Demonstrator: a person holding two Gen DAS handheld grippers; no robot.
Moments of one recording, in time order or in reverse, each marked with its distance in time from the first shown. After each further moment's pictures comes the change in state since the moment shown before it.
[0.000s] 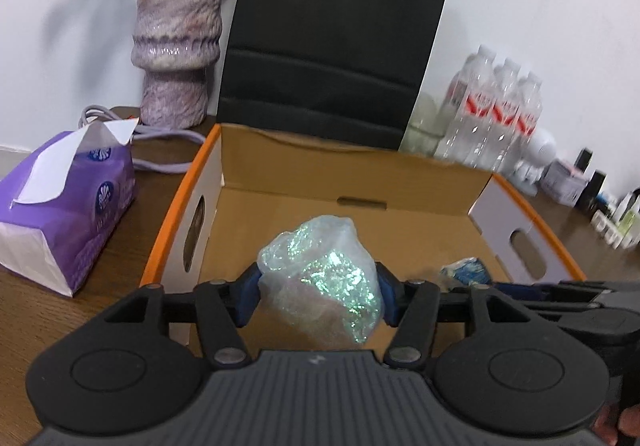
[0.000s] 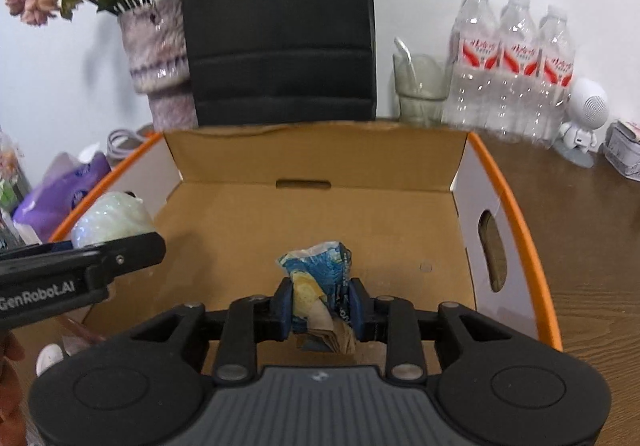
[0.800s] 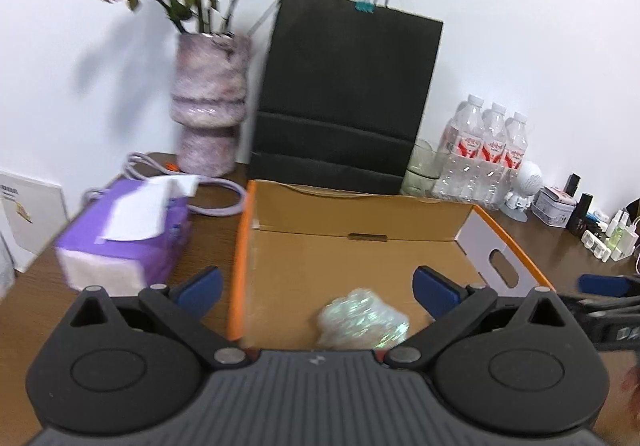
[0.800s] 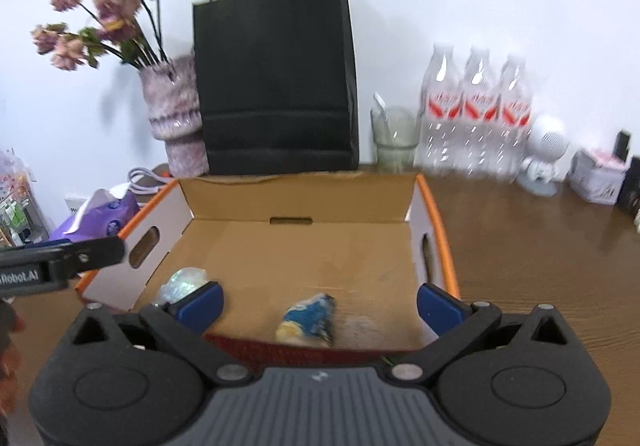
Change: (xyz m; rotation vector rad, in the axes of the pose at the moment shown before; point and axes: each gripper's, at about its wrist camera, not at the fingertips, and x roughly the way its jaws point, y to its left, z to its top) left arm -0.096 0.022 -0.001 0.011 -0.132 0.036; right arm -0.100 -0.015 -0.017 -0.006 -0.166 -0.002
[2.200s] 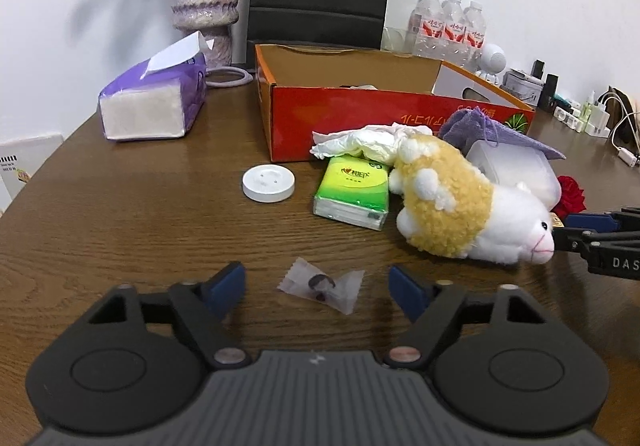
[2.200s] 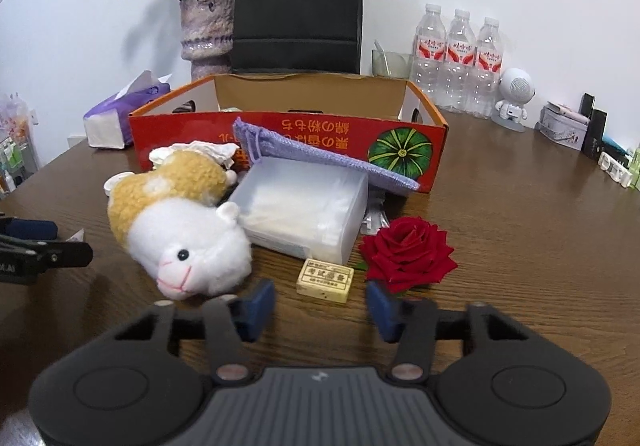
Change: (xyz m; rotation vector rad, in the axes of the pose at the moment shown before) left arm -0.061 0.027 -0.130 0.144 0.181 -0.051; right arm -0.061 0.041 -0.143 -0.059 0.080 -0.058
